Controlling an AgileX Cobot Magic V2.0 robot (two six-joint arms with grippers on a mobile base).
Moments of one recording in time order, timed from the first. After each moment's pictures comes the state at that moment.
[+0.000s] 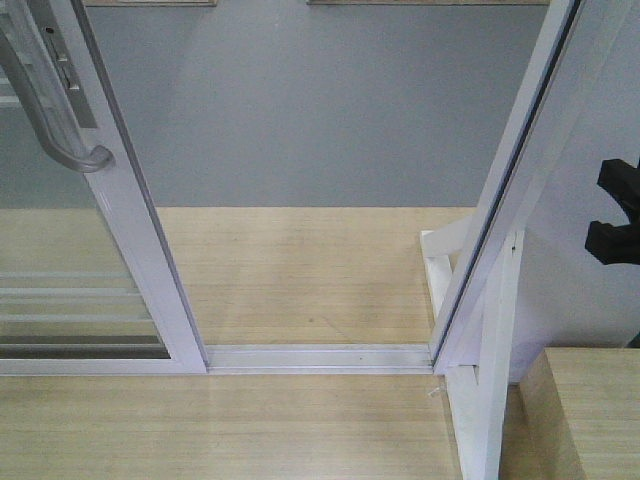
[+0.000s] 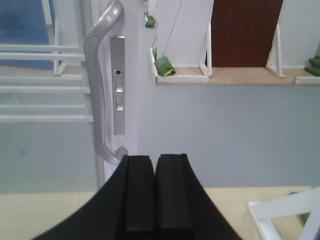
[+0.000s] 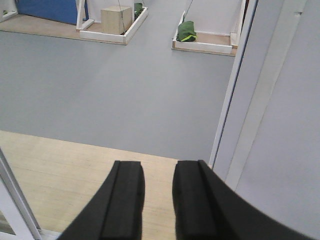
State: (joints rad) left arm 0.01 0.36 -0.54 -0.21 0.41 0.13; right arm 0.19 0.73 -0.59 -0.07 0.25 0.03
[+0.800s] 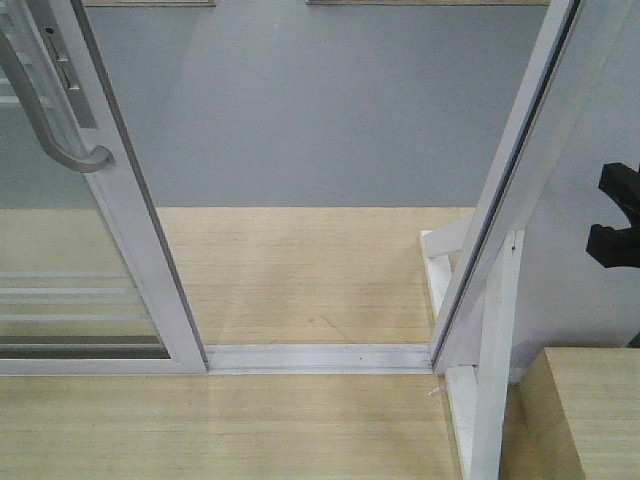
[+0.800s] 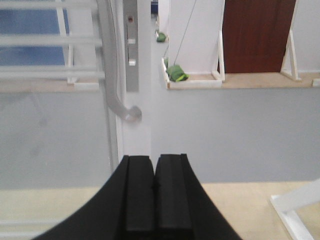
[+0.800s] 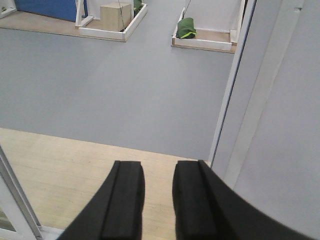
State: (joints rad) left arm -0.03 -0.01 0.01 -0.06 0.19 0.03; right arm 0.19 0.73 -0.59 -0.07 0.27 0.03
